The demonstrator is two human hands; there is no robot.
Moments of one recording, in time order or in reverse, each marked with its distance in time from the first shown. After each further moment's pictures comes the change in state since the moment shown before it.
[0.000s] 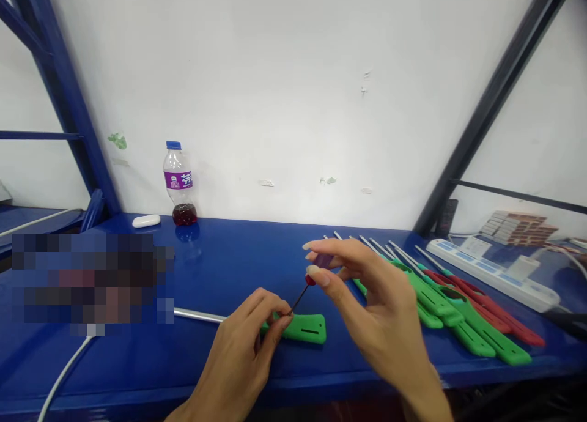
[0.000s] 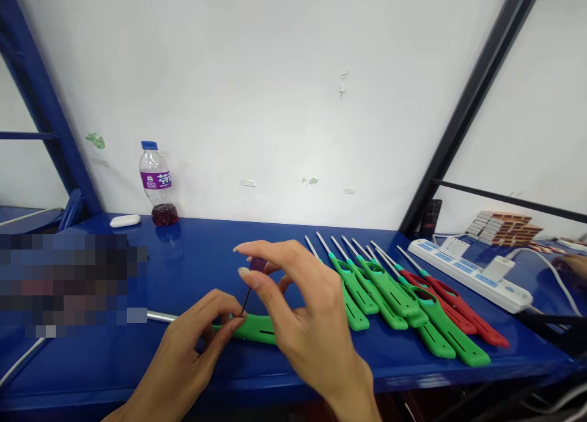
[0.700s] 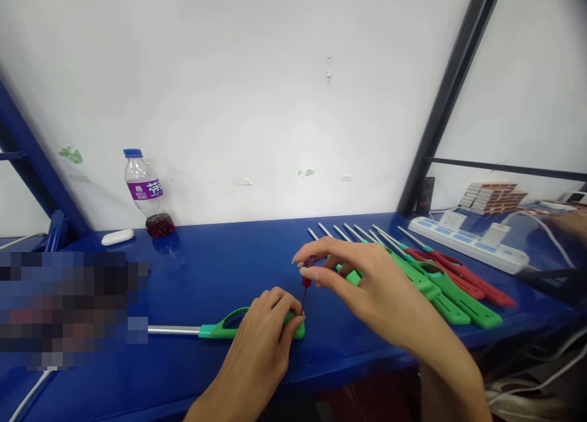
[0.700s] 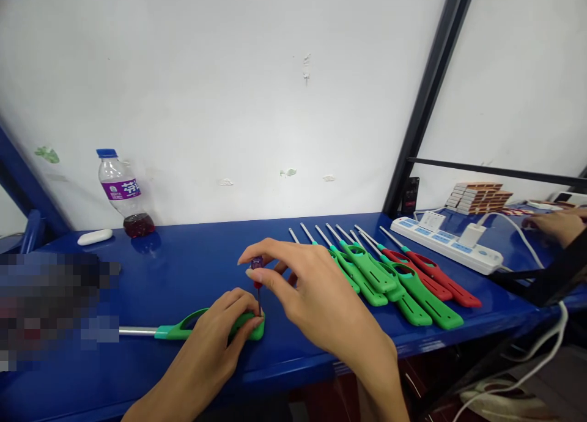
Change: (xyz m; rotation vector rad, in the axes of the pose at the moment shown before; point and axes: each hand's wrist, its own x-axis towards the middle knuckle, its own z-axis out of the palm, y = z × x) left_hand 0.024 0.011 0.041 0.148 -0.272 0.011; right_hand 0.008 0.016 -0.049 -0.107 -0.294 0.177
